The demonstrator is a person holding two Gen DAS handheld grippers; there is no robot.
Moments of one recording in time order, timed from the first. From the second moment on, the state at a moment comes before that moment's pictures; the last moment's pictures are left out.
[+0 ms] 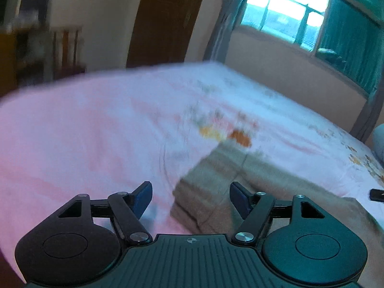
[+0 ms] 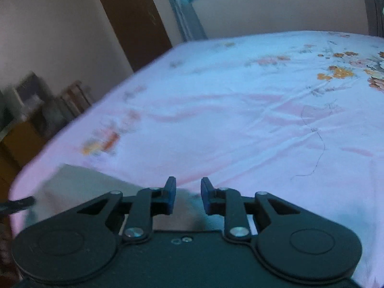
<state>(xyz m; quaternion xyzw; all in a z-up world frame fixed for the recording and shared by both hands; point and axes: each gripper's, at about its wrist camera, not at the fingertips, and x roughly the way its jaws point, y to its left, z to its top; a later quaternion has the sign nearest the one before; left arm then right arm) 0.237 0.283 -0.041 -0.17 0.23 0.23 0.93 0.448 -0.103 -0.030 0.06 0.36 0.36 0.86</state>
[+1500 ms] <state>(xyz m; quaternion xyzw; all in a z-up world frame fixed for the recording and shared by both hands) 0.283 0.072 -0.042 -0.01 0.27 0.07 0.96 0.160 -0.558 -0.099 0.52 0.24 -0.10 0.82</state>
